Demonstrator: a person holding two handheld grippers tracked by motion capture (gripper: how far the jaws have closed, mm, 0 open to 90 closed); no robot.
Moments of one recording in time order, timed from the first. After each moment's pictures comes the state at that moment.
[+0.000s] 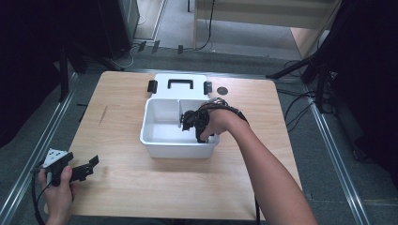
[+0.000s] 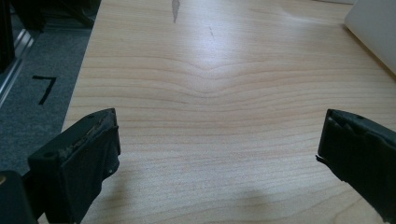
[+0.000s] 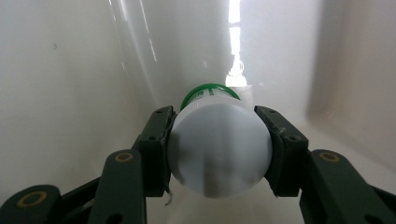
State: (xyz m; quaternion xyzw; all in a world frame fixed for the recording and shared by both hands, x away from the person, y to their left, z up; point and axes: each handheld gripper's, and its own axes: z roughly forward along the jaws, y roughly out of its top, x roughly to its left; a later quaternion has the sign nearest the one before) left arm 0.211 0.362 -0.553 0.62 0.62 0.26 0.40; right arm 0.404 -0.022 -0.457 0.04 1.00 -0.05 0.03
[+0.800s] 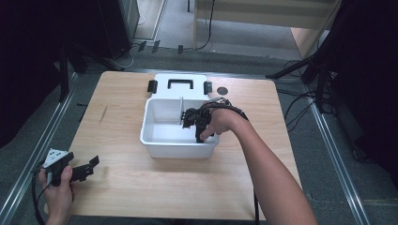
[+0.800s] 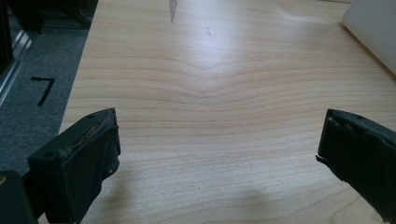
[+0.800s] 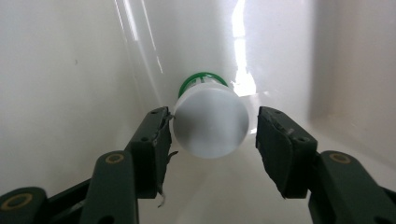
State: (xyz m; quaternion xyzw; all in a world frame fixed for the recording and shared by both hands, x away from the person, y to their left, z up) left arm 0.212 0.361 -0.553 0.63 0.62 0.26 0.40; right arm 0.404 -0.028 -0.446 0.07 1.00 -0.01 0.02
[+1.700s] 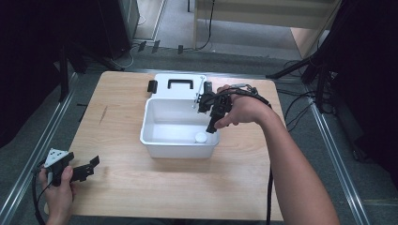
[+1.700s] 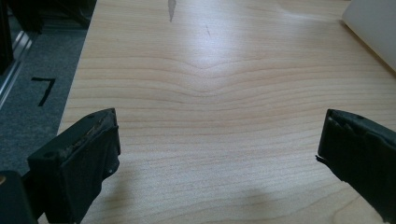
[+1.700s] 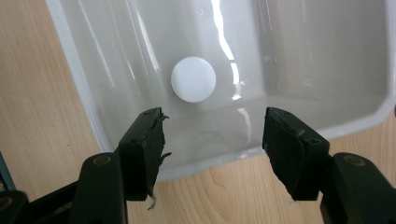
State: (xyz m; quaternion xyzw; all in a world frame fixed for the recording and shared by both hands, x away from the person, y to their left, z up) left arm 0.212 0.361 -0.553 0.63 0.62 0.26 0.40; right arm 0.397 -0.075 -0.370 0.09 0.99 0.06 0.05
